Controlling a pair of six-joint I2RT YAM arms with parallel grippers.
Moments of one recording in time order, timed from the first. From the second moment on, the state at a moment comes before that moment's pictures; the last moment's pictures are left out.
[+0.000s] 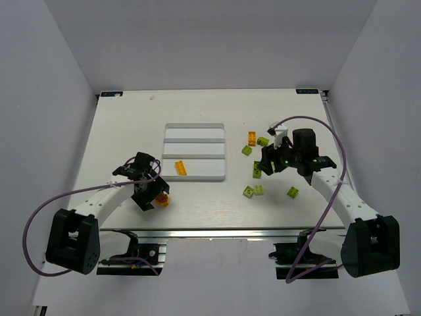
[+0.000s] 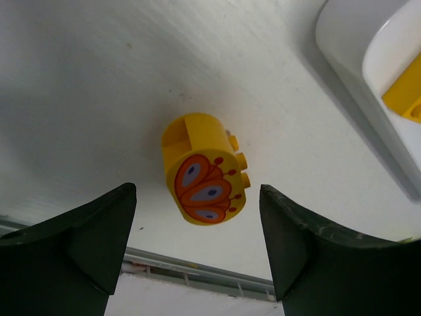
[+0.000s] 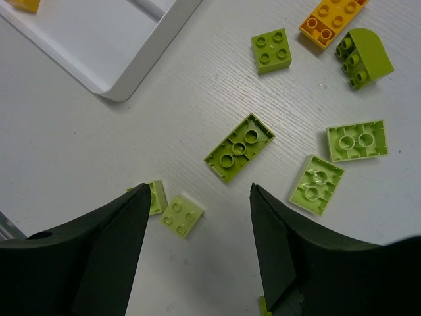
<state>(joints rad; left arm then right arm) -0.29 1.20 0.65 -0.73 -0.03 -1.03 0.24 1.17 0.79 -0.34 -0.46 -0.20</state>
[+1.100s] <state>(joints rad) -0.30 1.38 1.02 -0.63 -0.02 -0.89 0.24 1.14 0.79 -0.34 -0.46 -0.21</state>
